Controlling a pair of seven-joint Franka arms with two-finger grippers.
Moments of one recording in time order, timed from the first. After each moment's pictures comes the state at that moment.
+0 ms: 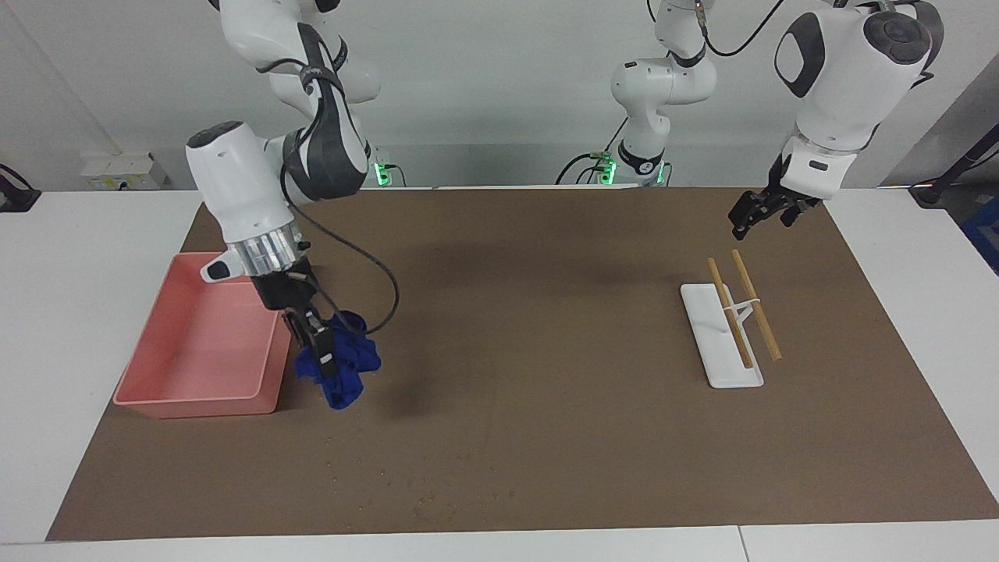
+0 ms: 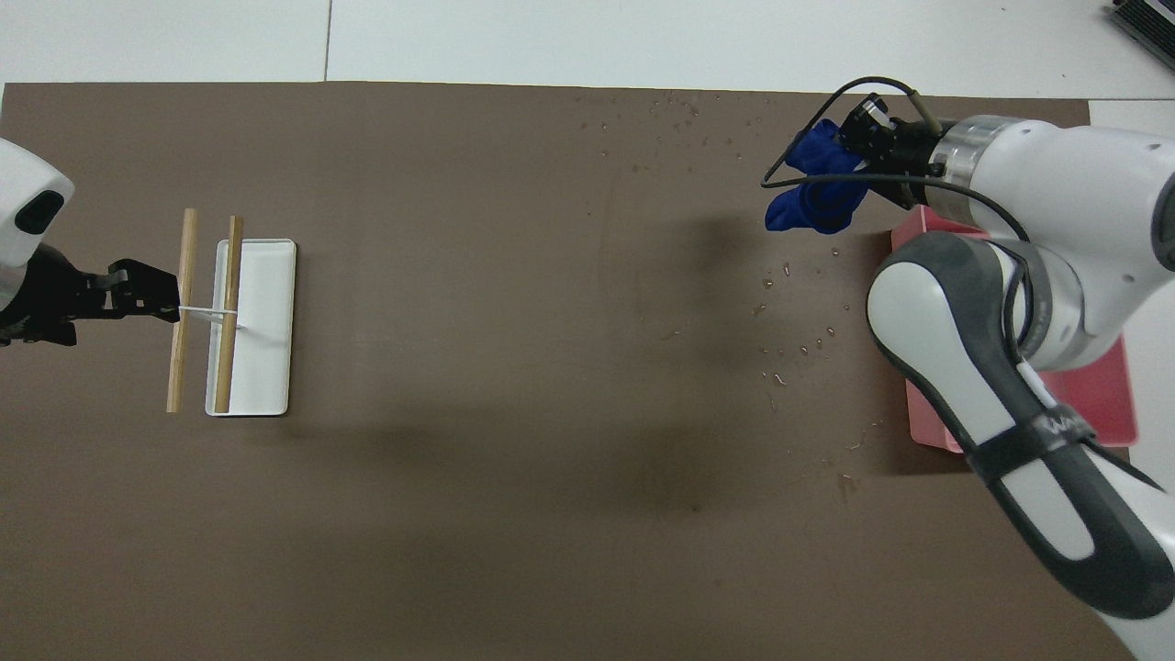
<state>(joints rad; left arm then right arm) -0.01 -0.04 -0.05 -1.74 0.04 1.66 -0.20 0.05 0.33 0.08 -1.71 0.28 2.62 0.72</state>
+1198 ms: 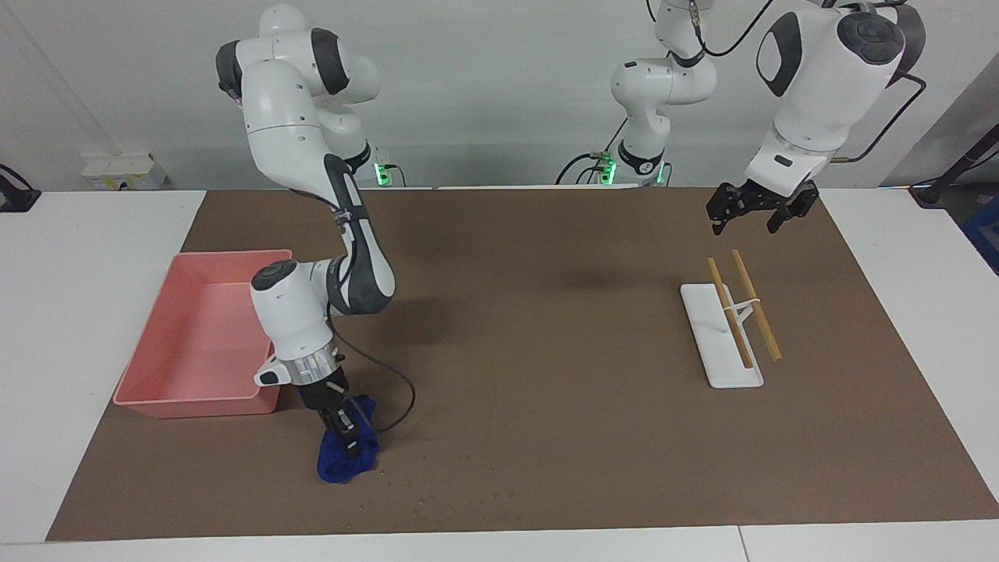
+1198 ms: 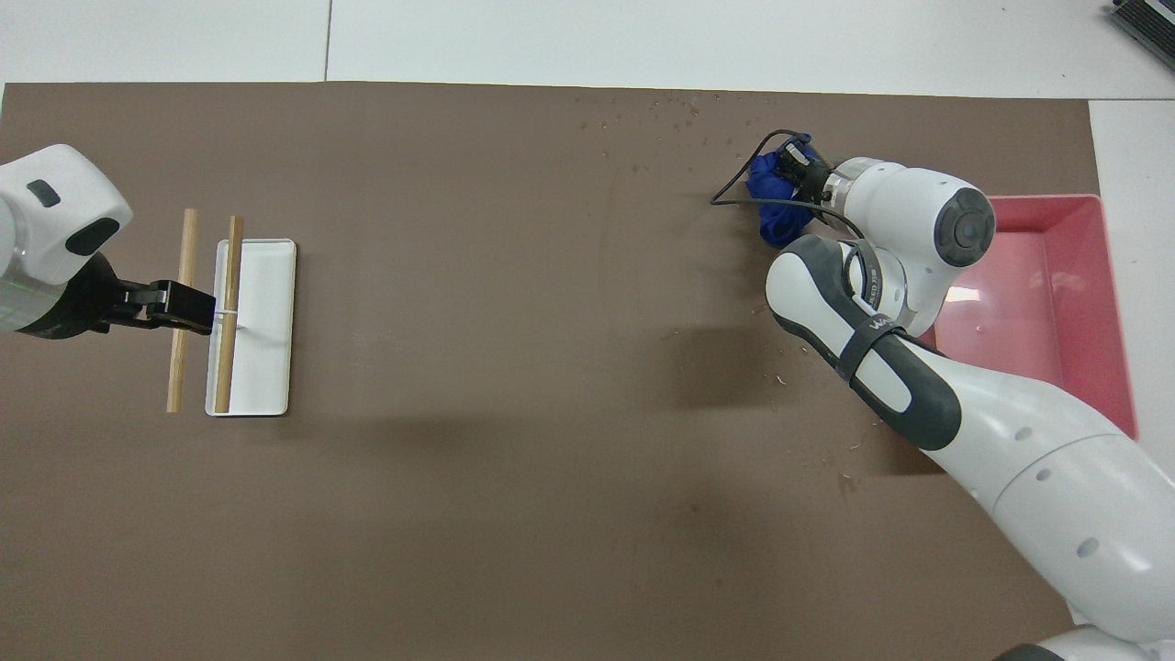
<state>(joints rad) -0.02 -0.04 -0.10 -1.75 0.03 1.66 -0.04 0.07 0.65 0.09 -1.70 0.28 2.88 0.68</state>
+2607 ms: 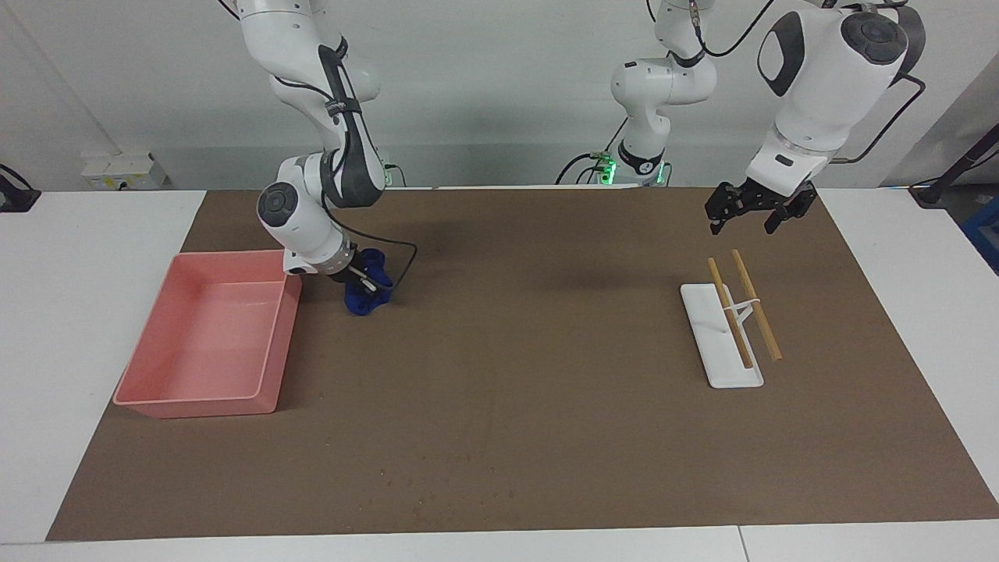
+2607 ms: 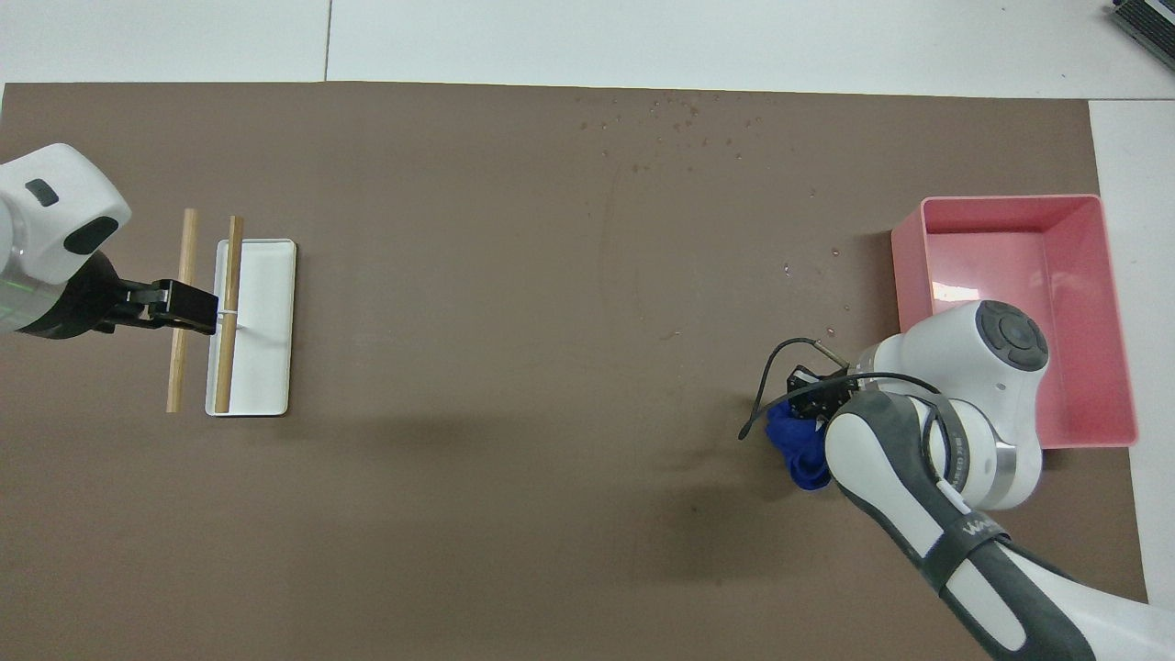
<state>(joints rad) -0.02 -0.04 -0.09 -1.75 0.01 1.67 -0.04 0.05 0.07 0.09 -2.33 0.28 2.20 0.70</state>
